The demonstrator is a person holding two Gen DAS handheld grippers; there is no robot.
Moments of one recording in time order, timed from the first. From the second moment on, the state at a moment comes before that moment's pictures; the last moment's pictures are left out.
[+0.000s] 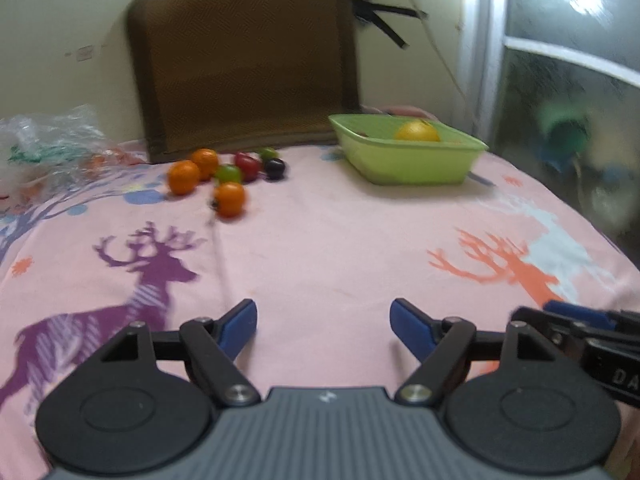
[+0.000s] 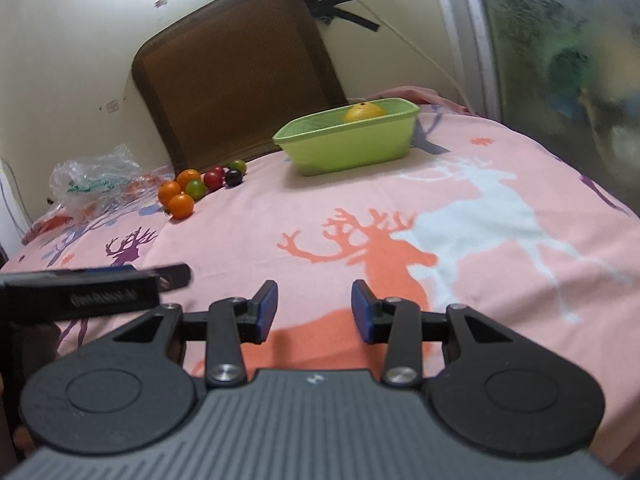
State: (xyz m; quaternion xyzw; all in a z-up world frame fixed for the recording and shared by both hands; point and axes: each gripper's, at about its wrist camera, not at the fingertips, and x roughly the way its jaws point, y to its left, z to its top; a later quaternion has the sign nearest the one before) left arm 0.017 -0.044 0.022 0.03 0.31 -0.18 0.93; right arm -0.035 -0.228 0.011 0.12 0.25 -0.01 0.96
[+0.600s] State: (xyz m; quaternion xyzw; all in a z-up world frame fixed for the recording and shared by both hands) left arm 0.179 0.050 0.049 0.00 0.31 -0.16 0.94; right arm 0.123 -0.141 0.027 0.03 0.29 0.15 0.94
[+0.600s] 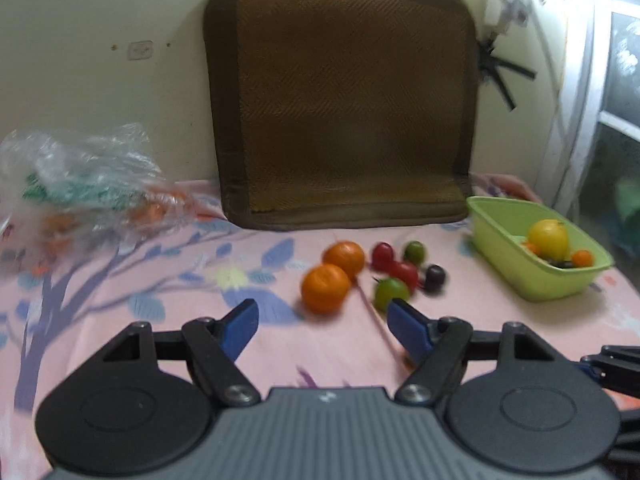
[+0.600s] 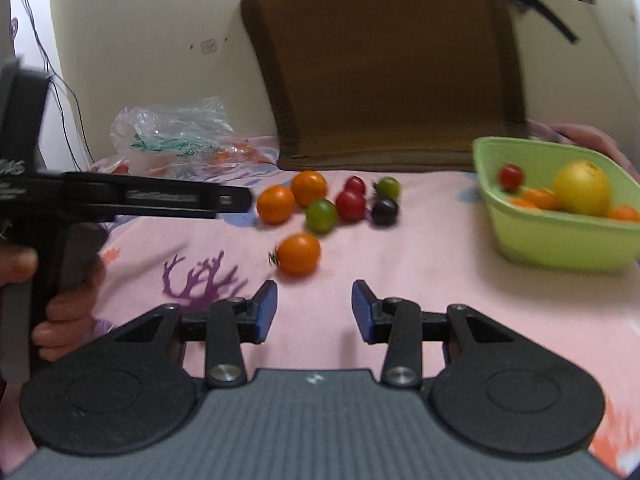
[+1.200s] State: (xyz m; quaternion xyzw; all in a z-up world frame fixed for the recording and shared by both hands) left arm 0.190 0.032 0.030 -0.01 0.34 -0.21 0.92; right arm 0.132 -0.136 0.022 0.02 0.29 0.17 0.94
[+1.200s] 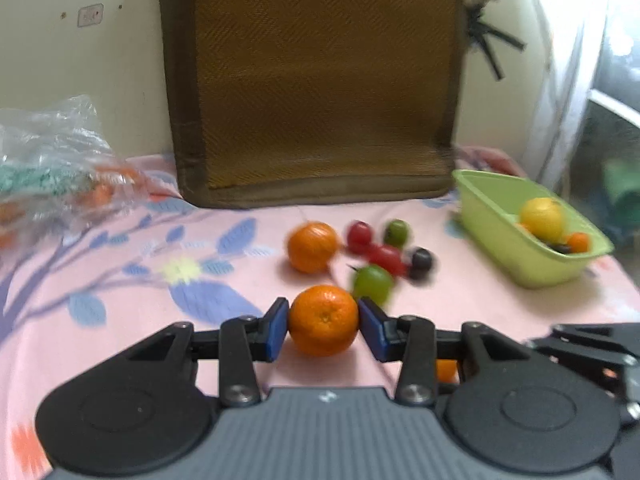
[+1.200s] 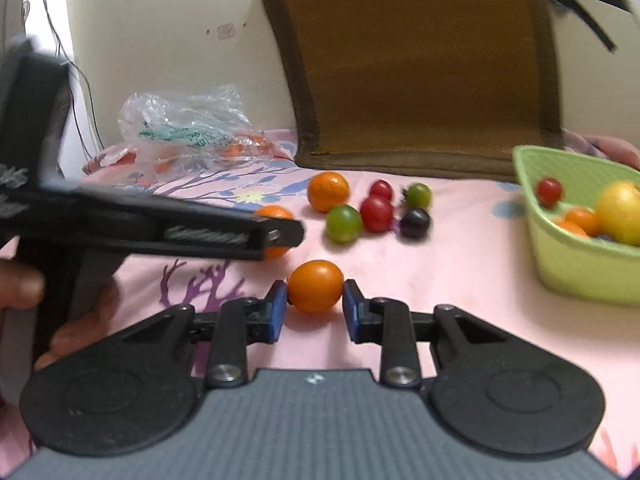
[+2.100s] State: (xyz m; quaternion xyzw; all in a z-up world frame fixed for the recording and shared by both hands) left arm 0.007 -0.114 0.030 0.07 0.33 -0.35 0.88; right arm -0.048 -0.249 -0.001 0.02 0.22 -0.01 0.98
